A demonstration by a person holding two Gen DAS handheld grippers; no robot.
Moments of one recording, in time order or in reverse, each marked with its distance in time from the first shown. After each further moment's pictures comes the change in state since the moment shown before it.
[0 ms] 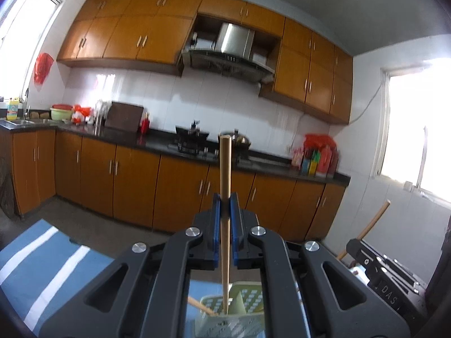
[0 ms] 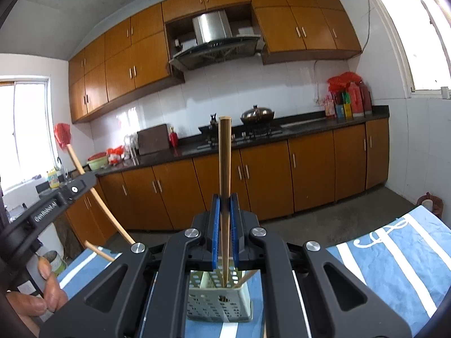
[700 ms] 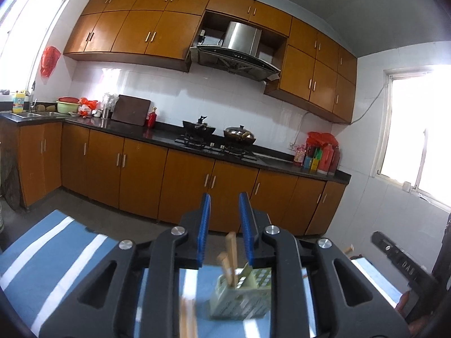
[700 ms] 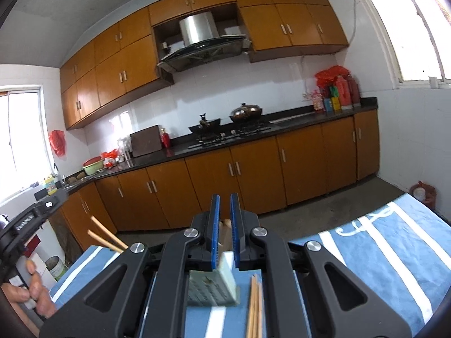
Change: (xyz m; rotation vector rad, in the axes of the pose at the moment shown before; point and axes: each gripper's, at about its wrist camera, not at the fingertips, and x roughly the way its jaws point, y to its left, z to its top) left arm -0.059 0.041 -0.002 -0.033 0.014 0.010; right arm -0.050 -0.027 -0.003 0.057 0.013 -0.047
